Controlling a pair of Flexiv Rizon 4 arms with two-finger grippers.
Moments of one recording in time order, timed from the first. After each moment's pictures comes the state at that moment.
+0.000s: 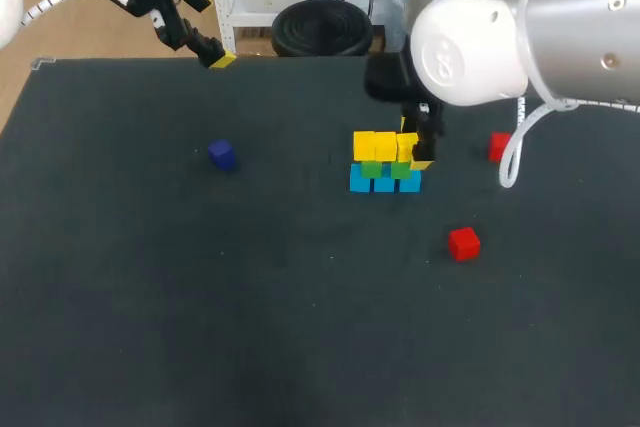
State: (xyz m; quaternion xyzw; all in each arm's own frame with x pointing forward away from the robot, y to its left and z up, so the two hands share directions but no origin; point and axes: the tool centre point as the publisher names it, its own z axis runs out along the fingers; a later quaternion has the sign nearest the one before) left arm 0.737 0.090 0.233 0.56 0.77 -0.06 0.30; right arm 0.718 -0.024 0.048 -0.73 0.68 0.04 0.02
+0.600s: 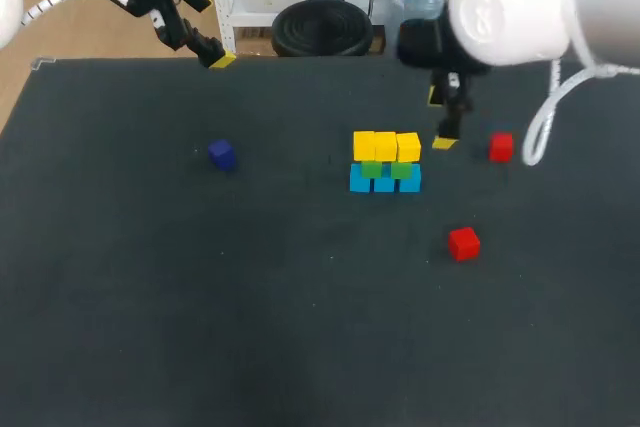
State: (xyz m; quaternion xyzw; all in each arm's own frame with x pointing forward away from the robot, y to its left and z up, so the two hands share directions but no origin) left arm 0.737 0.090 0.233 0.56 0.77 -0.06 0.30; right arm 0.738 -0.065 0.083 -0.67 0.74 0.05 0.04
